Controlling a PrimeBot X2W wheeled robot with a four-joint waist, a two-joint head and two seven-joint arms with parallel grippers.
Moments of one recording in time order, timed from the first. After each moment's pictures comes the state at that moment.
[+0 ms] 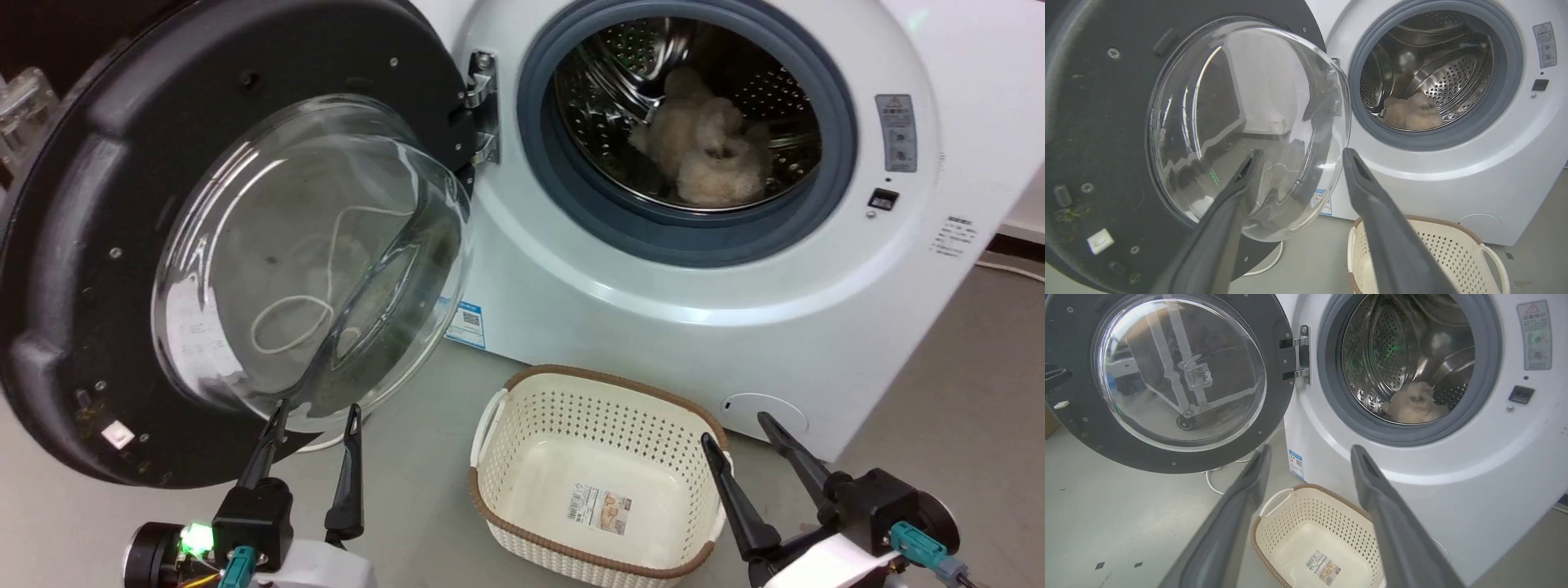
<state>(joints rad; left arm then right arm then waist) 0.04 0.10 -0.07 -0.04 0.00 0.04 -0.14 -0.01 -0.10 0.17 0.09 0.13 0.13 -0.14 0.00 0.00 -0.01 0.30</state>
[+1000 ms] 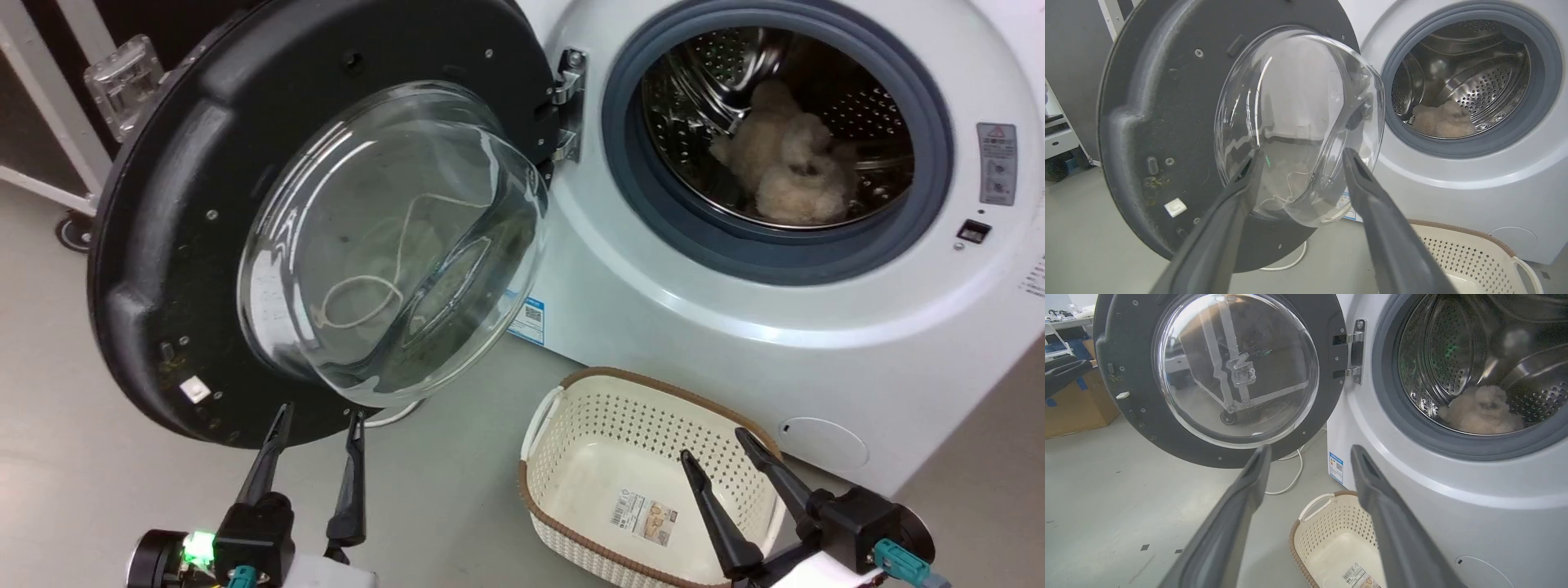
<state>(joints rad) 0.06 0.12 -0.10 -0.05 -0.01 0.06 -0.21 -0.01 -0.12 0.24 0.14 0.18 0.13 -0.21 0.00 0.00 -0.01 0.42</state>
